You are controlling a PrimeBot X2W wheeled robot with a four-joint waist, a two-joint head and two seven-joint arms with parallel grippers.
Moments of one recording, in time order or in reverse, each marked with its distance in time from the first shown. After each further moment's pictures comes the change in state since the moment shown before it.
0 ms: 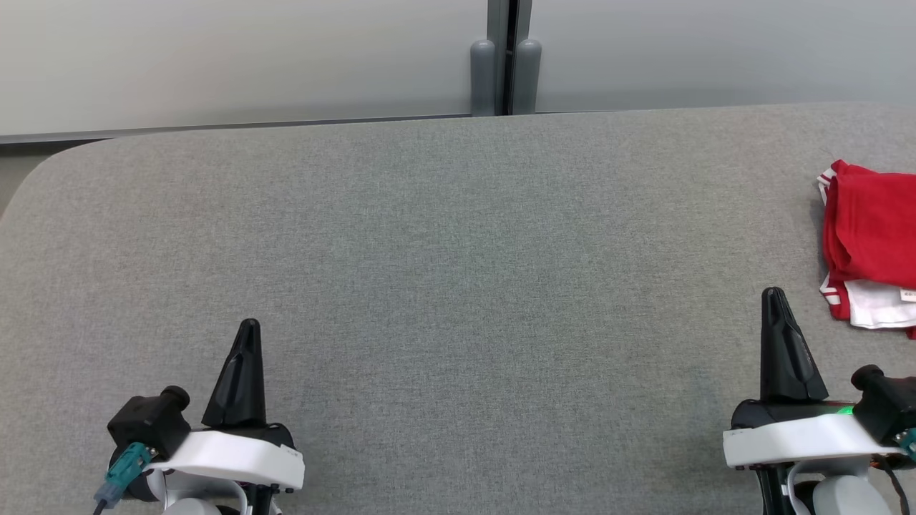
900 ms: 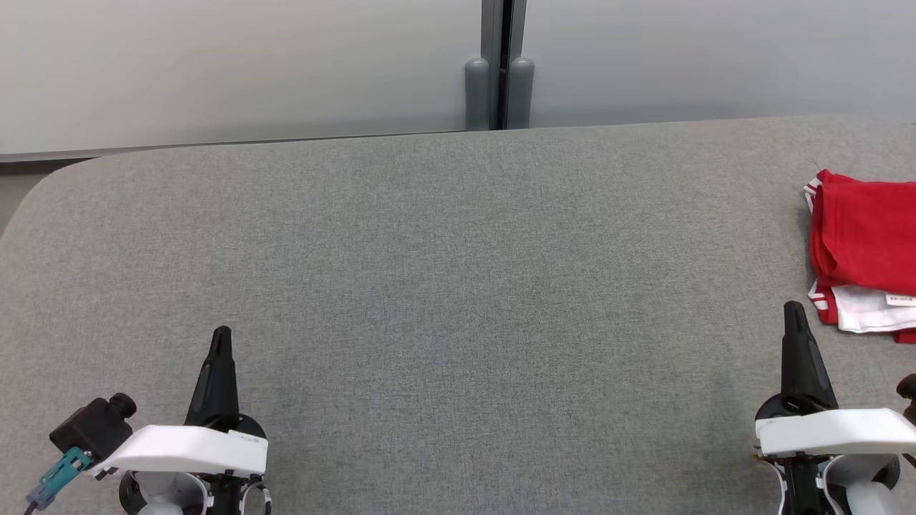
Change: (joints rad) left arm -0.002 0.006 0.048 0.002 -0.458 -0.017 0.122; right arm 0.000 -0.017 -0.014 0.023 0.511 0.000 0.107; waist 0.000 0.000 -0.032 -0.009
